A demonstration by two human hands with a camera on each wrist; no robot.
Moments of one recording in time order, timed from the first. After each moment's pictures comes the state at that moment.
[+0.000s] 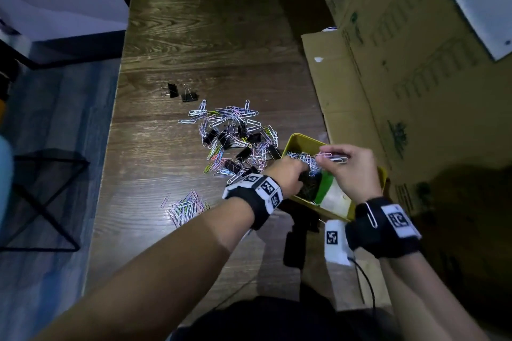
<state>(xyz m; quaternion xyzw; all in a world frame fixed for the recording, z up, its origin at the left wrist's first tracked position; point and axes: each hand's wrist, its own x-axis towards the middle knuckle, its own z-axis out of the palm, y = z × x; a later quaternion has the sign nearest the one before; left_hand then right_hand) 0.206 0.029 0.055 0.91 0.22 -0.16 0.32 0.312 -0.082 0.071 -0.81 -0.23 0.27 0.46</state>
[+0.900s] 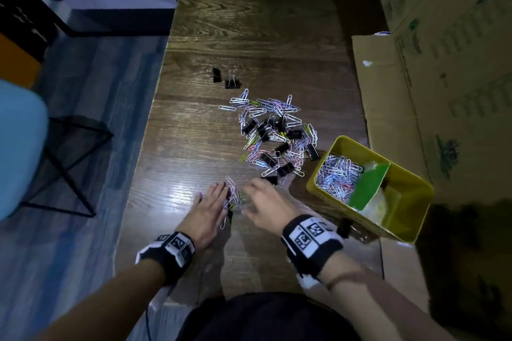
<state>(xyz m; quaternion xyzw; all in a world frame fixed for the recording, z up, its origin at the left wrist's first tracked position) -0.051 0.066 -0.047 0.88 0.36 -0.12 0.28 0.139 0.000 0.033 -0.67 -0.64 0.36 0.07</state>
